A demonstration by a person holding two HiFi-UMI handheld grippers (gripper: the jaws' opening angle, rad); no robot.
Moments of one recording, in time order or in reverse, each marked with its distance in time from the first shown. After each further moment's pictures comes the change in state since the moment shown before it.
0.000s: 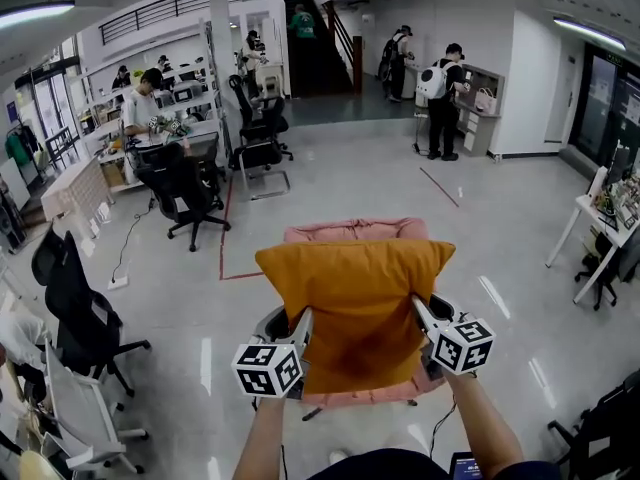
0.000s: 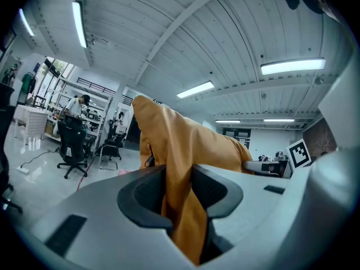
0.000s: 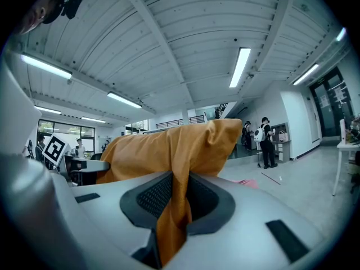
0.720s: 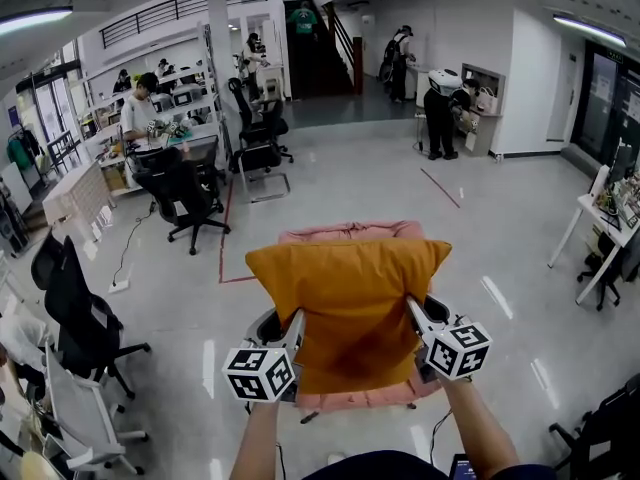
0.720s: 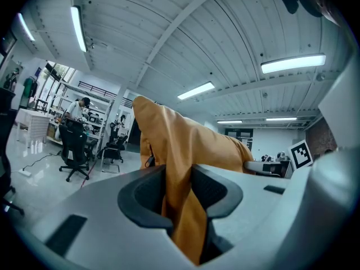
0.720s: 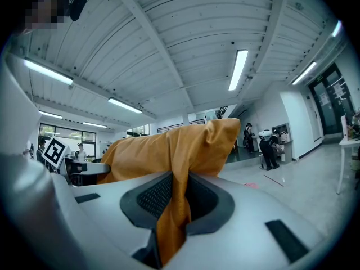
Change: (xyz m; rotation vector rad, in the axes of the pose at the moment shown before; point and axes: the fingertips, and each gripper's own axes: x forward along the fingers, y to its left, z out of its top) left arm 0.010 -0.011 0.011 0.014 -0.024 0.025; right arm 0.000 -0.014 0.013 0.013 -0.049 0.016
